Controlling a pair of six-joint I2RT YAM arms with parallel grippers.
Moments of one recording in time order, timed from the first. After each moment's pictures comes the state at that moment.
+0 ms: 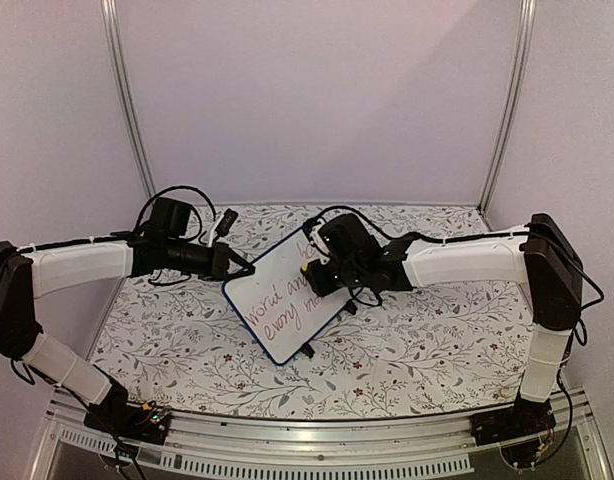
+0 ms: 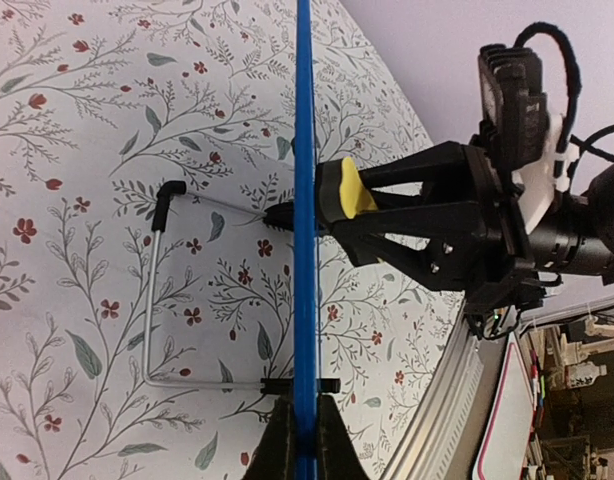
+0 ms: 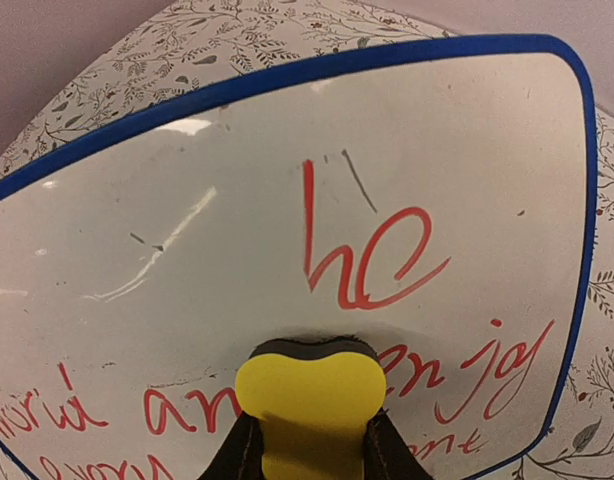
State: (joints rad) left arm -0.43 1.43 0.87 -0.13 0.70 -0.35; right arm 0.96 1.91 1.34 -0.12 0.22 0.28
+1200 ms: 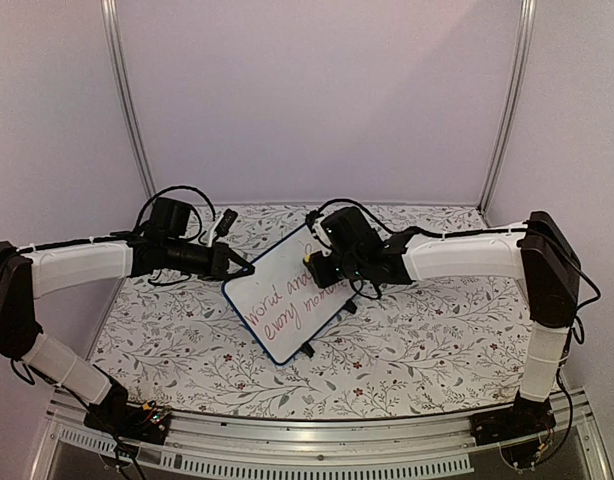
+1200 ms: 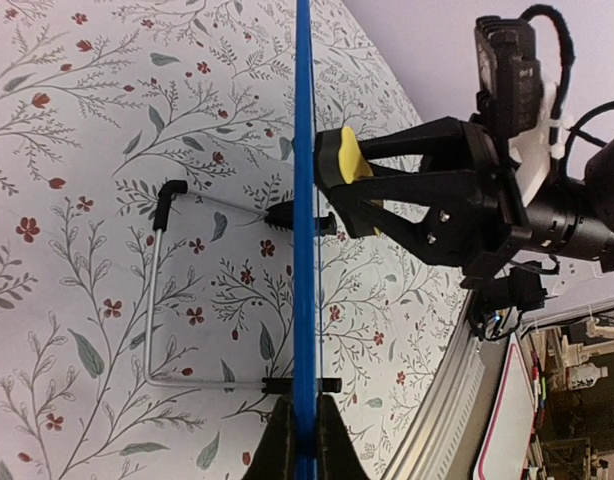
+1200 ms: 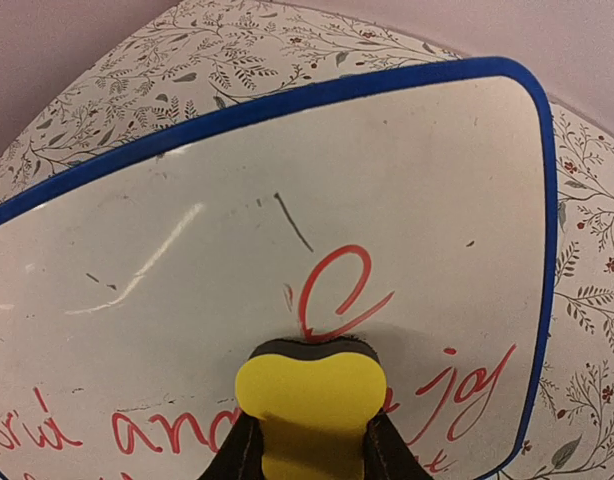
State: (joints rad) left arm -0.43 1.43 0.87 -0.13 0.69 -0.36; right arm 0.93 1.92 1.36 -0.11 0.21 0.26
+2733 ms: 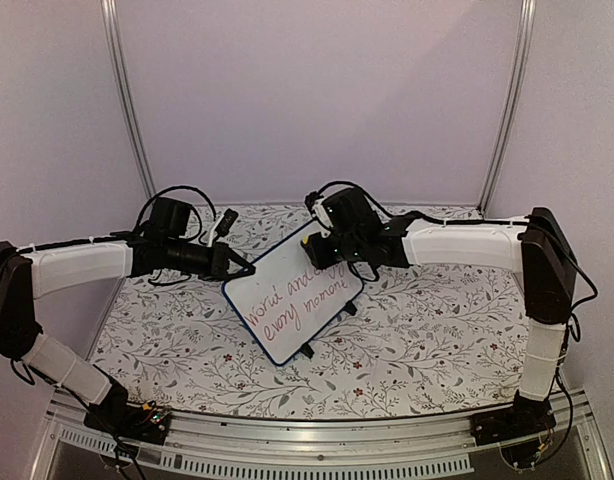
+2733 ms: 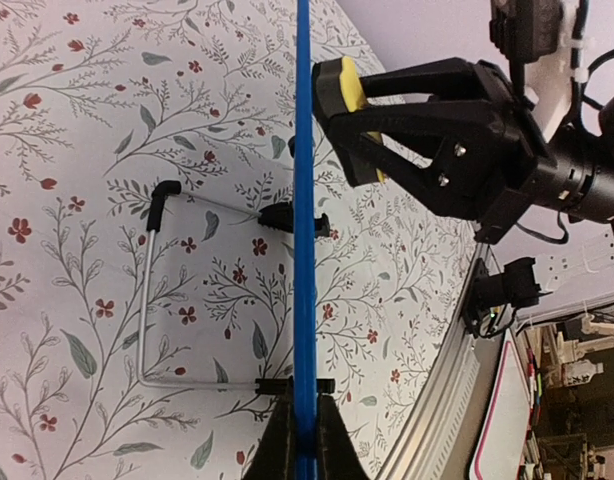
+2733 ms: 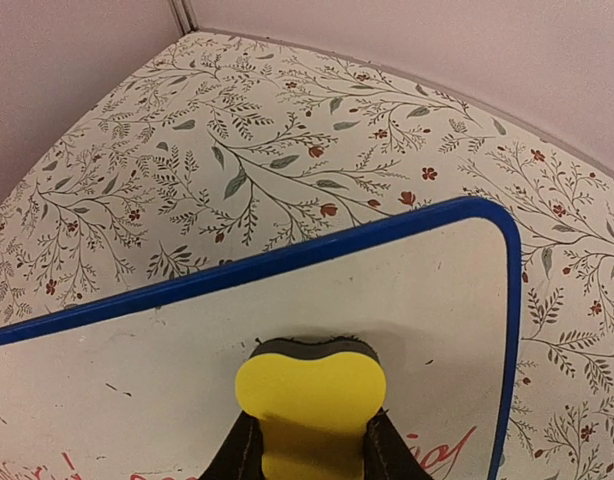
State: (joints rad) left arm -0.43 1.43 0.87 -0.13 0.71 -0.36; right arm 0.89 1.95 1.50 -0.16 0.20 0.24
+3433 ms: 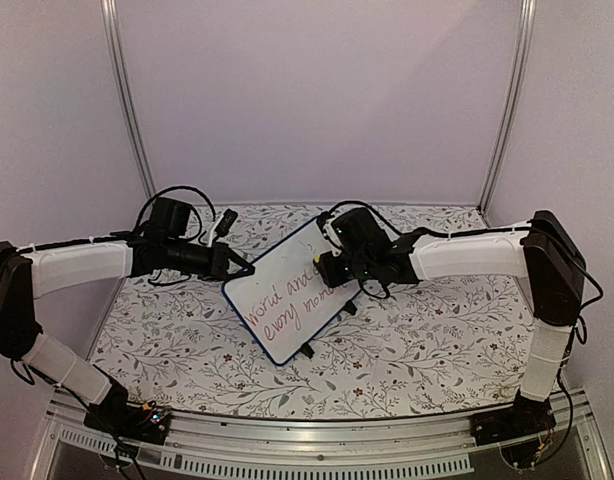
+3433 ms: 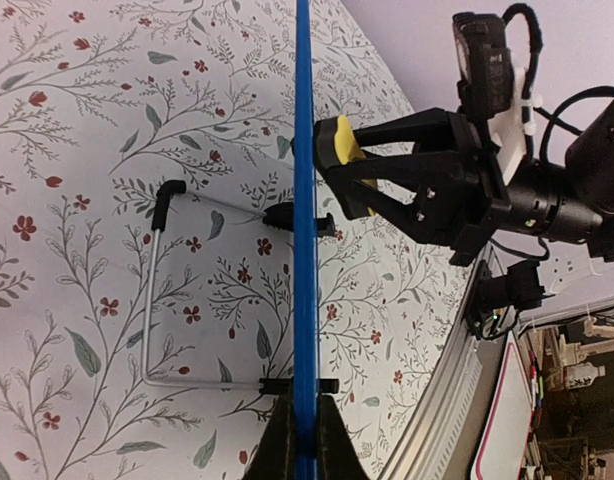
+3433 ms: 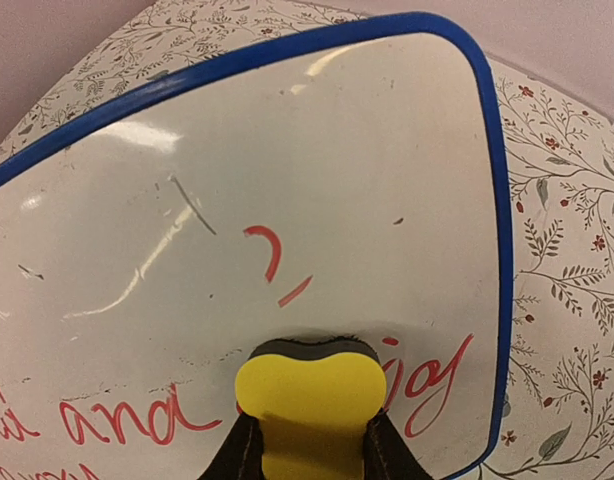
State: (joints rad) left arm -0.43 1.43 0.87 -0.14 0.70 -0.36; right arm 0.89 1.90 1.32 -0.10 0.20 0.27
